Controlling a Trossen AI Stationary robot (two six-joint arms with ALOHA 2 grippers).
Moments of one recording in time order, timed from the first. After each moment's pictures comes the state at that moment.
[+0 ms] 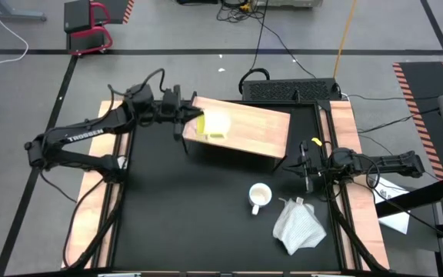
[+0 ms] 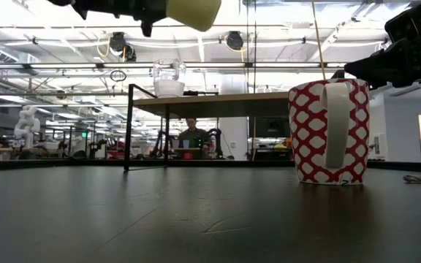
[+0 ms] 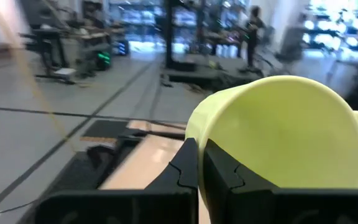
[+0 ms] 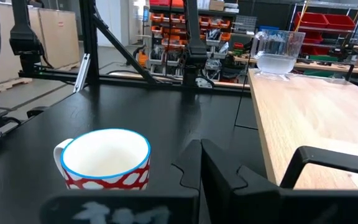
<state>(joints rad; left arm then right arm) 0.46 1.14 0.94 0.15 0.40 0.00 0.05 0.08 0.01 0.01 0.00 -0.07</state>
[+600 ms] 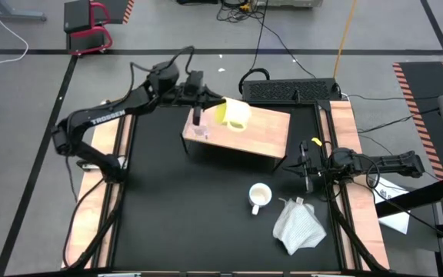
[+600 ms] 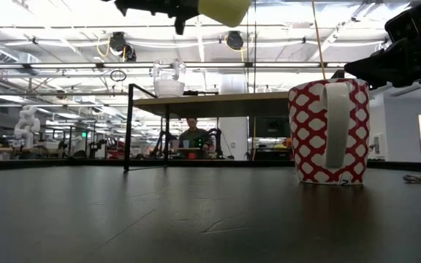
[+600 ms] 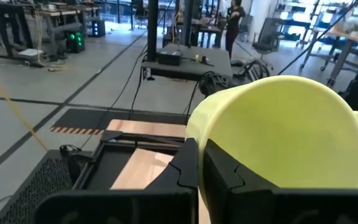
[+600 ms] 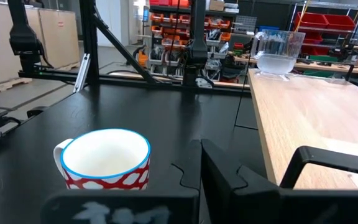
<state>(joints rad) 0.51 1.46 1.35 -0.02 0.54 -0.01 0.05 0.08 0.01 0.01 0.00 -0.07</state>
